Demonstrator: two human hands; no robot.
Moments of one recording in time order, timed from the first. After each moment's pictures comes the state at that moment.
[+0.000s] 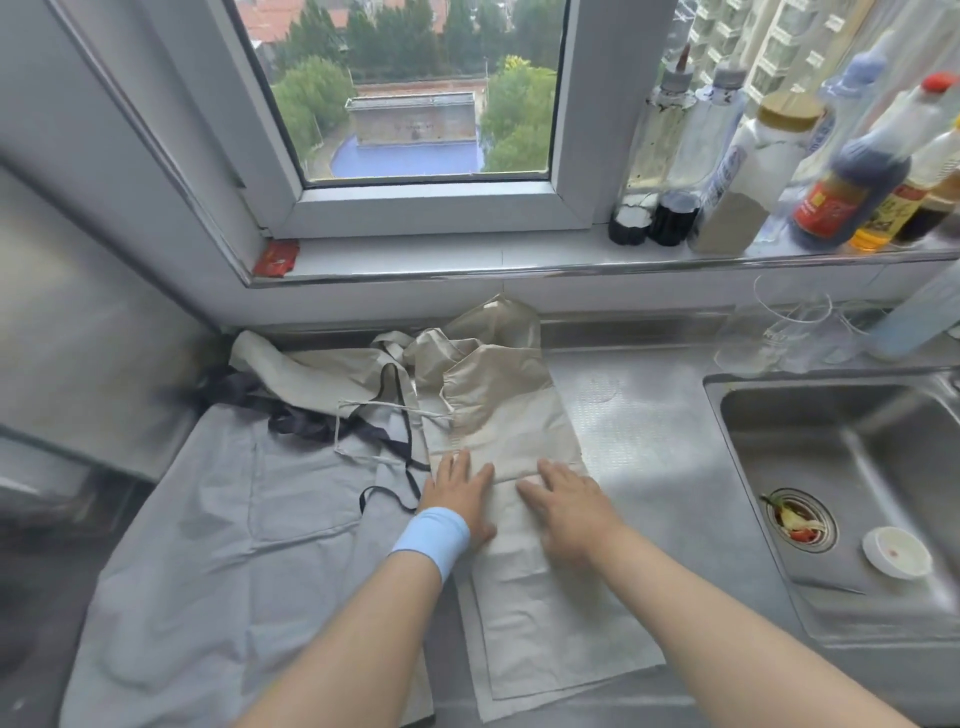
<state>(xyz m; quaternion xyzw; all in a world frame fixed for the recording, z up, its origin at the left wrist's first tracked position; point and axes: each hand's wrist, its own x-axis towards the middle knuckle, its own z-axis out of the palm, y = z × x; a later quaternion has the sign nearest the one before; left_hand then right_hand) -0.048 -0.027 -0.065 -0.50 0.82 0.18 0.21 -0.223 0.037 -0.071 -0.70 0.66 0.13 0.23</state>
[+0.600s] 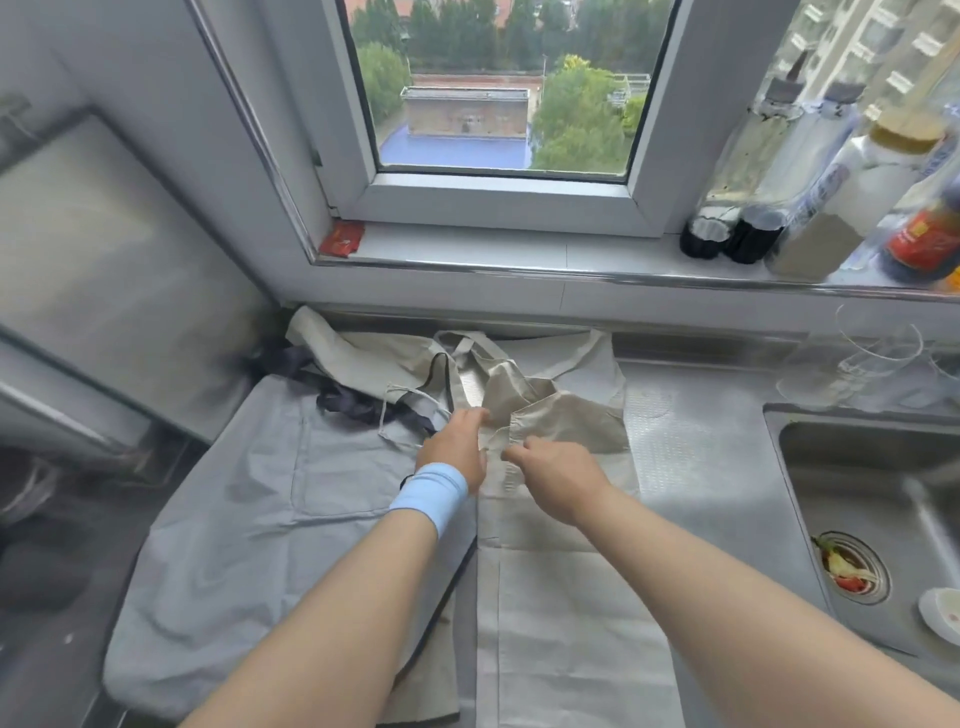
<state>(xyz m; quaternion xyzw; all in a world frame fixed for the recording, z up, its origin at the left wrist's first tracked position) -0.008 -0.073 -0.034 -0.61 0.75 0.27 -0.03 -0.167 -0.025 -0.038 -0.79 0.60 0.06 0.10</state>
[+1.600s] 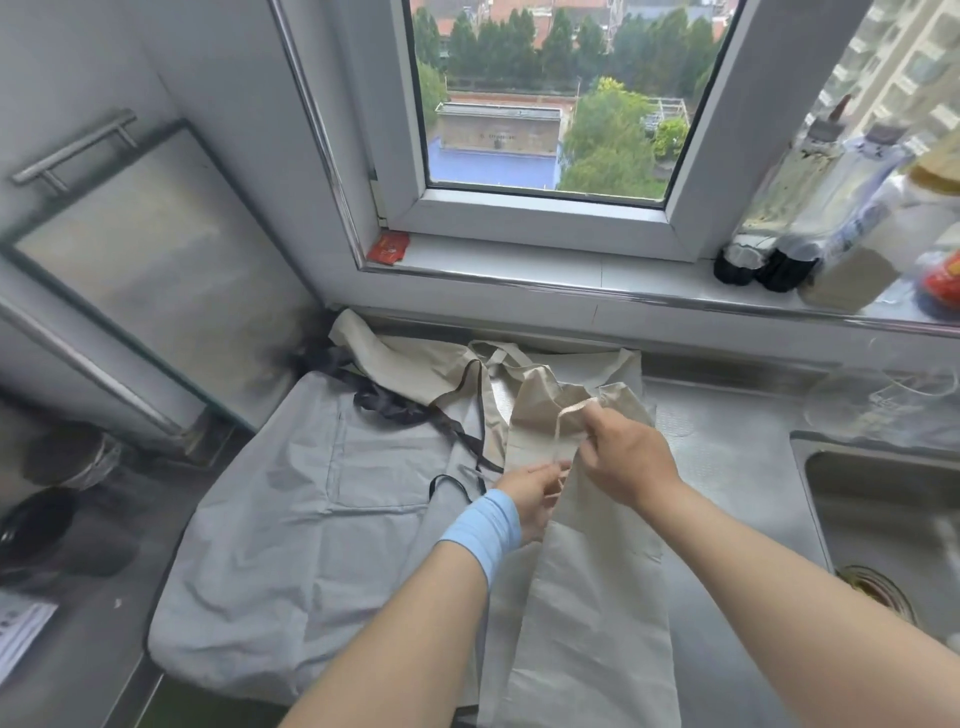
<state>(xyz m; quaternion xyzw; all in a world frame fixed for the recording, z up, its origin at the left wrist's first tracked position) -0.044 -0.020 -0.015 -0.51 0.23 0.79 -0.23 -0.200 -0.030 0.000 -0.71 0.68 -0.17 0.08</state>
